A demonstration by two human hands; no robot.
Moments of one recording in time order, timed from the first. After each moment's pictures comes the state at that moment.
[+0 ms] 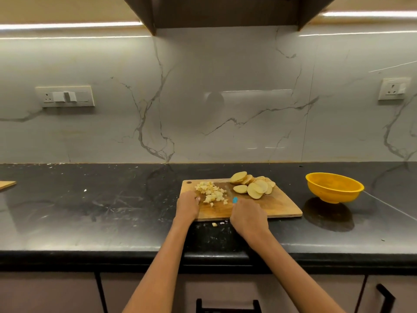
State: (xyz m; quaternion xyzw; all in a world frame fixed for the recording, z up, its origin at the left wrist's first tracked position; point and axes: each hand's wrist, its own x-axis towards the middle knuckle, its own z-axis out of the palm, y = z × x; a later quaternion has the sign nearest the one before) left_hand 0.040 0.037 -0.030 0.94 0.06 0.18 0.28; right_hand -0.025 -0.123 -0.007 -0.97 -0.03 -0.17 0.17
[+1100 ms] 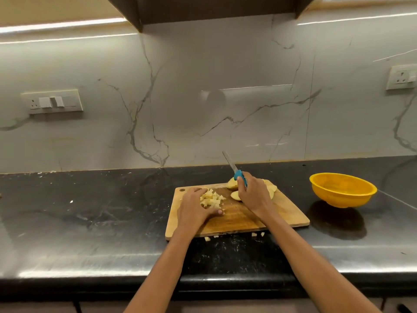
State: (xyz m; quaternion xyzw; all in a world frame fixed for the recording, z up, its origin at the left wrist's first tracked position) left_hand 0.047 0.007 -0.027 0.92 -0.02 0.23 0.30; right_hand 0.086 -0.161 -0.011 -0.87 -0.14 -0.30 0.36
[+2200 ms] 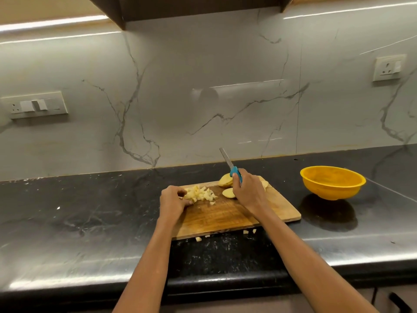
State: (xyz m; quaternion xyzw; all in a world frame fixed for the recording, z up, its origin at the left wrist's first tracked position) left_hand 0.079 0.036 -0.021 0.90 0.04 0.23 0.36; right_hand 0.092 -0.170 -0.015 -0.87 -0.11 -0.32 0.37
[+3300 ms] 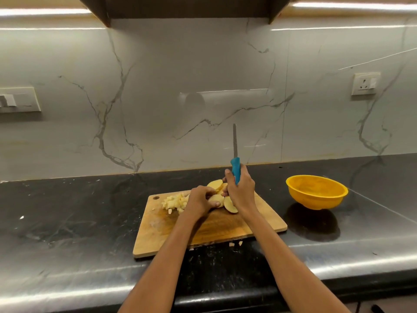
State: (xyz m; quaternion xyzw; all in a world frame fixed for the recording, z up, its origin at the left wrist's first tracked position) left_hand 0.121 -0.053 -0.016 0.92 -0.14 0.14 0.33; right_hand 0.105 -0.176 -0.004 -0.73 -0.09 -0.33 0.59
